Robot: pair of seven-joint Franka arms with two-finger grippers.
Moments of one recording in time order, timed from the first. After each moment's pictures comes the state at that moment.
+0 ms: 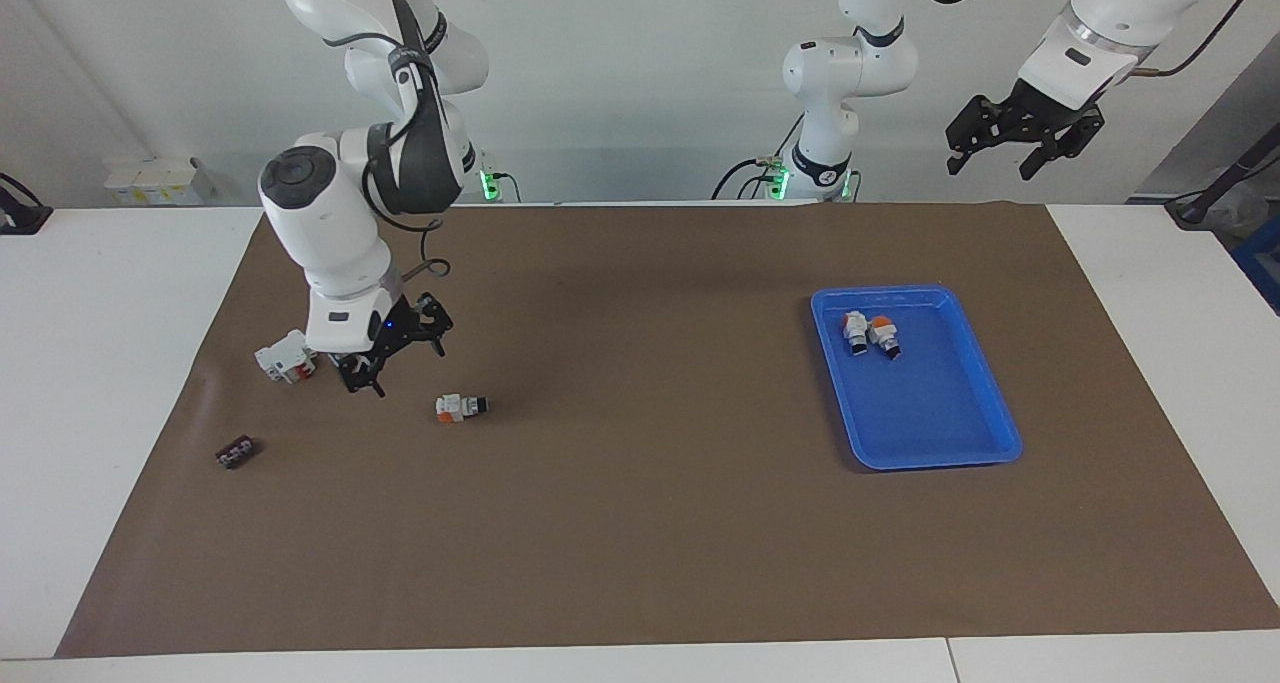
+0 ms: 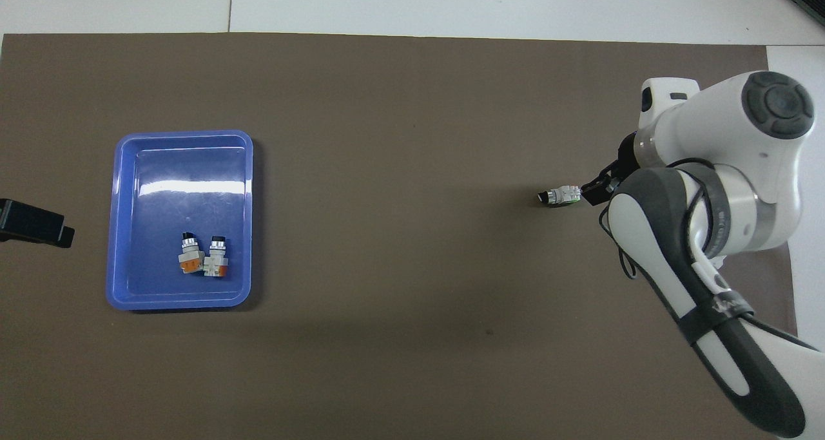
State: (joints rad) left arm 0.00 -0.07 -0.03 -1.51 -0.04 1.32 0.08; right arm 0.14 0.20 -0.01 -1.90 0.03 2.18 -0.77
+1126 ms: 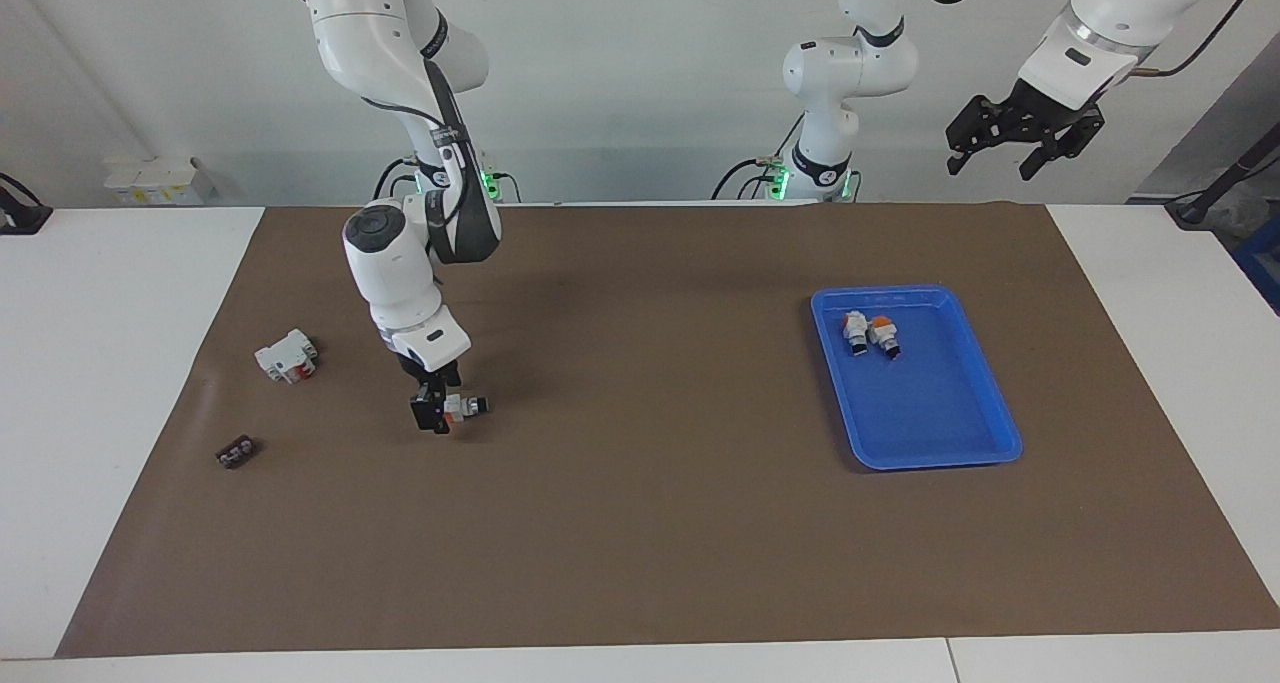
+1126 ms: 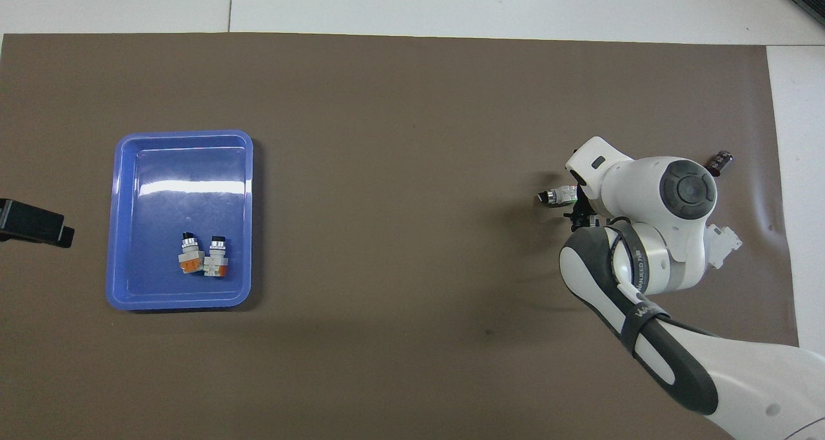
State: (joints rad) left arm 0.00 -0.07 -0.03 -1.51 -0.04 1.32 0.08; right arm 0.16 0.26 -0.01 -2.15 0.03 2.60 -1.42
